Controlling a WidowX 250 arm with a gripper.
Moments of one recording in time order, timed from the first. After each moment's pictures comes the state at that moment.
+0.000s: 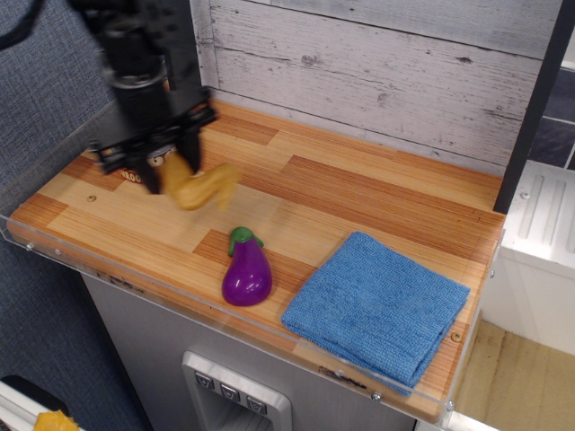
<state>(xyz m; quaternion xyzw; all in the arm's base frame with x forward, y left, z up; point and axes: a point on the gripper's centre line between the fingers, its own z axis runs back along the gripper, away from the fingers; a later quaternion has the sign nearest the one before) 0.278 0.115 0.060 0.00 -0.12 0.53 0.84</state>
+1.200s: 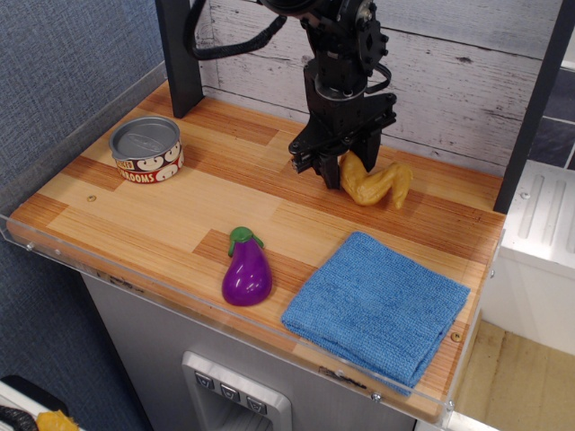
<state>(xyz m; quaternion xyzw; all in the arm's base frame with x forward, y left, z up) 0.389 0.012 0.021 -0.04 -0.13 0.49 0.86</state>
